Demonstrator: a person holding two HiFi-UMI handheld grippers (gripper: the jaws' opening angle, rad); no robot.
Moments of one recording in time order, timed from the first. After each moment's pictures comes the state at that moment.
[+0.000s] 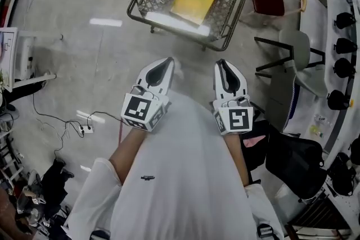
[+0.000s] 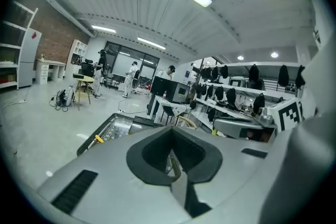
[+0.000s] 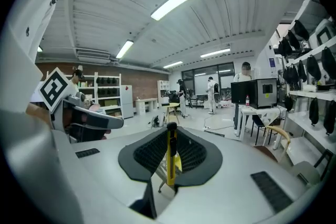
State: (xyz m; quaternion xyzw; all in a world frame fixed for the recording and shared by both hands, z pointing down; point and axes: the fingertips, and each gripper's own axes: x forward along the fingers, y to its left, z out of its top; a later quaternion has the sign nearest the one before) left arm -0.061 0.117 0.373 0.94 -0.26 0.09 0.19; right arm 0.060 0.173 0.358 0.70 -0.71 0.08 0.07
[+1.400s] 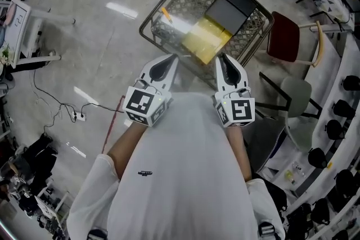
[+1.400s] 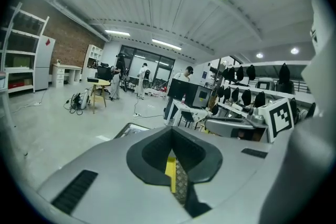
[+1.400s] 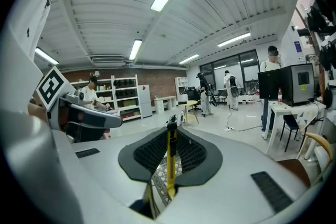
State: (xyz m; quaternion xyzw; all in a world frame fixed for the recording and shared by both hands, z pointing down) left arm 0.007 -0.064 0.363 0.91 -0.35 0.10 0.20; right arm 0.130 -0.050 0.361 0.60 -0.79 0.11 0.07
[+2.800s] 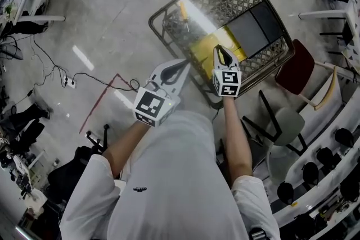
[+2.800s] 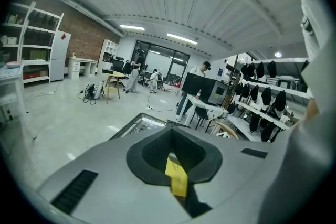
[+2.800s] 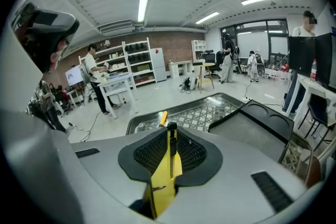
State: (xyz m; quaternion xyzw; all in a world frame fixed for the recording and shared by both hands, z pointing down) left arm 0.024 -0.122 0.442 0.87 -0.41 0.11 0.24; right arm 0.132 -0.174 0.627 0.48 -0.82 0.20 0.23
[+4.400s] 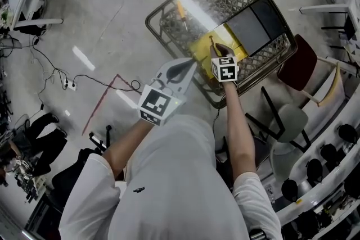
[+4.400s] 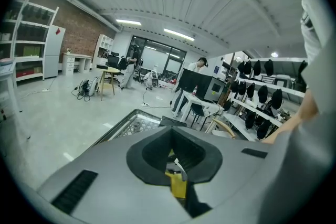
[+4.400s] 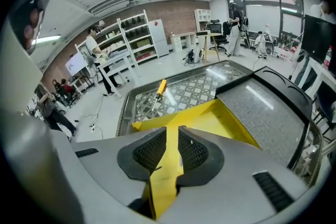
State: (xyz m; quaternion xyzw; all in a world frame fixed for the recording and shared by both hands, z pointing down) left arm 0.047 -0.133 0.464 0.88 -0.39 0.13 0.25; right arm 0.132 -0.172 0.721 0.42 -0.79 0.29 0.35
